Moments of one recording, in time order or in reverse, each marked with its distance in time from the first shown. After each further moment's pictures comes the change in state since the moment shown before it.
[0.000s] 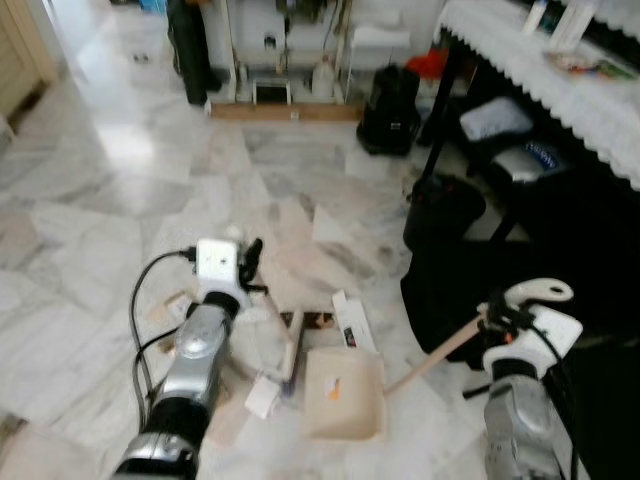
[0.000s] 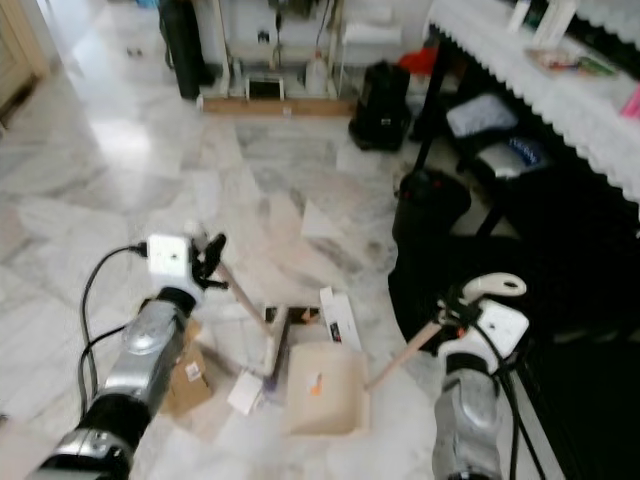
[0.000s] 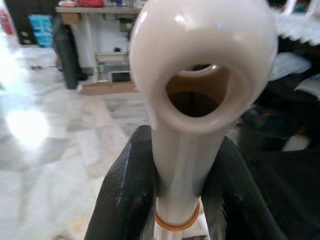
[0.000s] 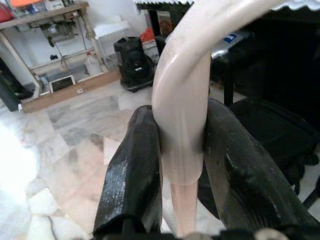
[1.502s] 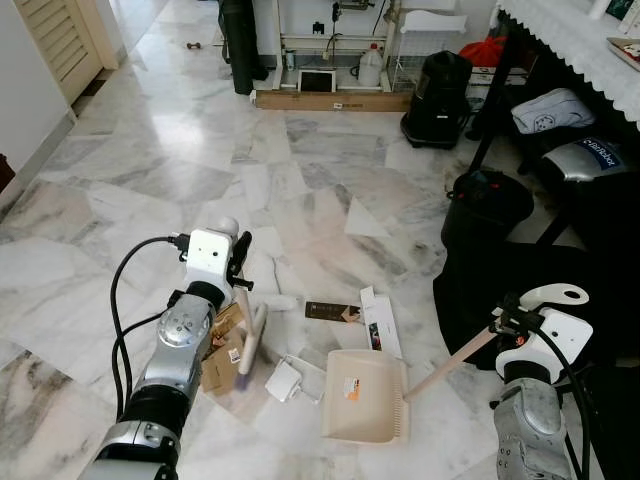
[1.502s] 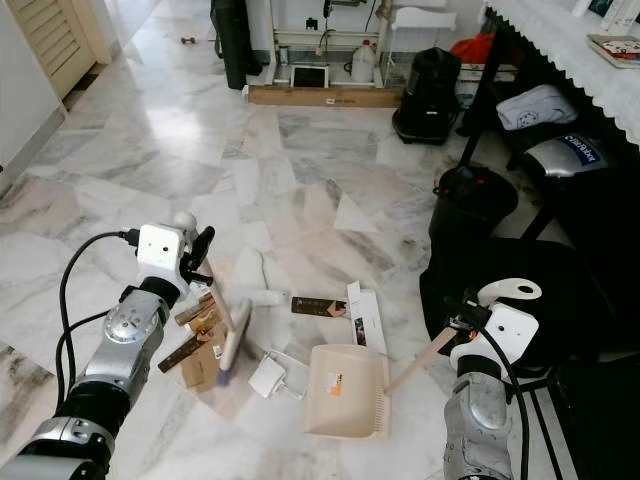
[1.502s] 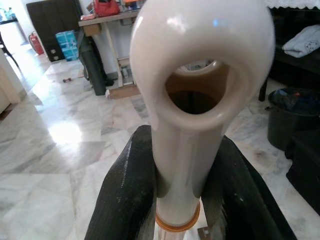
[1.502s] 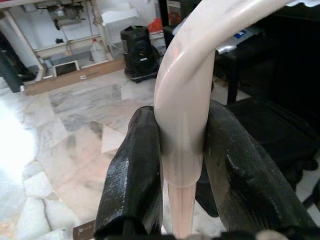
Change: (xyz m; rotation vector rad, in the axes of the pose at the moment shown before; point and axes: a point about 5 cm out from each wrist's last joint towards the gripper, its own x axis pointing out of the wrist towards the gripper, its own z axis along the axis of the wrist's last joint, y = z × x) left arm 0.011 0.005 0.011 0.154 -0.016 -0.093; right arm 0.000 -0.017 0.002 -0.086 0.001 -0.100
